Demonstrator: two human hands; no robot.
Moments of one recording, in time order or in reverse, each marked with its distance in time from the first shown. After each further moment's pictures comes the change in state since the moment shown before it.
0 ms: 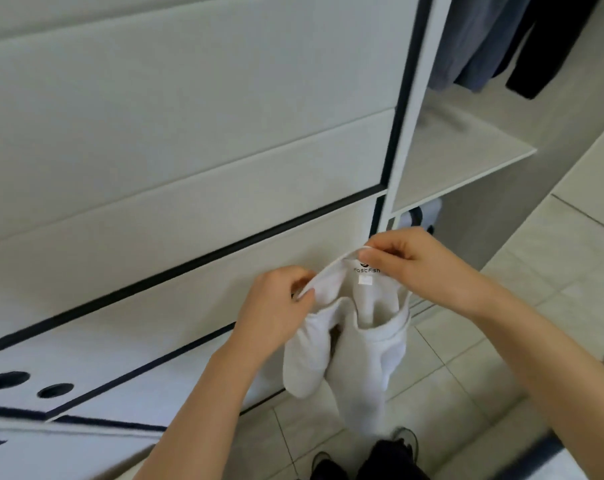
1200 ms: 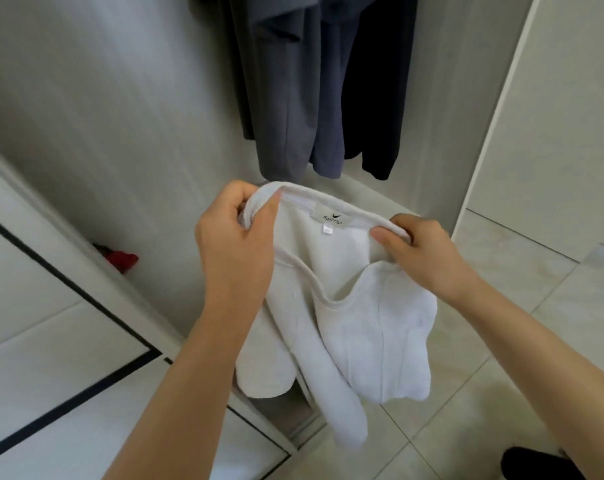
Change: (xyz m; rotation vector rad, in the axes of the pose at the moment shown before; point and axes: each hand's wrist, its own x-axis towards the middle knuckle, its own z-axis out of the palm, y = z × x) left_hand 0.229 0.290 0.130 -0.347 0.544 0.325; right_hand 0.012 0.187 -0.315 -0.095 0.598 0.107
